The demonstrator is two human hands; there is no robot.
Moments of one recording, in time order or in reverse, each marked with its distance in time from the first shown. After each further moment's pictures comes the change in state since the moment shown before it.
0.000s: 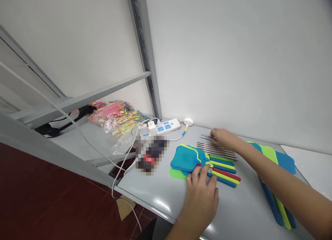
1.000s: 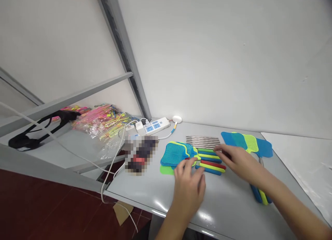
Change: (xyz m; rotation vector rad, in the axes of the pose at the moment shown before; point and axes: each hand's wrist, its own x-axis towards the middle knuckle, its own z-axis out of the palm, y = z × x) left_hand 0.006 -0.001 -0.014 -0.126 0.163 0.036; right_hand -0.137 -0.046 -0.026 0.416 0.088 0.313
